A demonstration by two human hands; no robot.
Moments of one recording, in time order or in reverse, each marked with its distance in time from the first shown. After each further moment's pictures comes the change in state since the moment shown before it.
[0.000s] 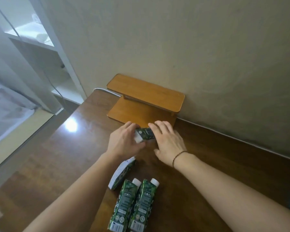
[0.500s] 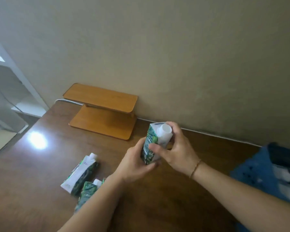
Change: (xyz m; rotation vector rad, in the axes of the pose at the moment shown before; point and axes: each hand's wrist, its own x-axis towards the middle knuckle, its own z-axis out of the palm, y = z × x) left_hand -0.050 0.162 0.040 -0.793 -0.247 0.256; right_hand -0.154 0.080 -0.074 0.876 0.392 0.223
